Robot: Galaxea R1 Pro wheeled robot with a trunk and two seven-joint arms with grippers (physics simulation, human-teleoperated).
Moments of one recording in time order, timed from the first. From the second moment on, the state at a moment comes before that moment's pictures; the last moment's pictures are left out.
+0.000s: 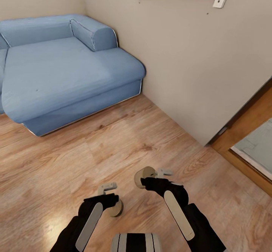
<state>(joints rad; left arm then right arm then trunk) -0.33 -0.07 -0.25 -1.24 0.53 0.72 0.48 -0.40 0.06 0.37 -1.39 -0.58 0.74 -0.40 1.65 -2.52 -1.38</state>
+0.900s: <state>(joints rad) -0.33 -0.07 -0.26 -1.24 0.53 0.68 0.48 -0.40 0.04 0.37 -1.53 -0.66 0.80 -0.40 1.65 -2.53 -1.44</state>
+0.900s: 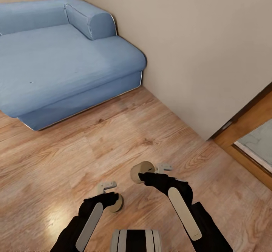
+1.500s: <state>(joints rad) -0.33 -0.07 -0.26 -1.24 0.53 0.66 0.48 -0.40 0.03 0.37 -1.53 -0.67 0.80 -0.39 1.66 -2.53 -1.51</state>
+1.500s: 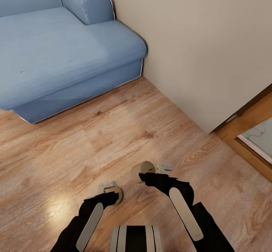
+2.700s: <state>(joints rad) -0.33 -0.07 -0.30 -1.24 0.53 0.66 0.48 -0.40 0.03 0.37 -1.53 -0.67 0.80 -0.39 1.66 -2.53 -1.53</state>
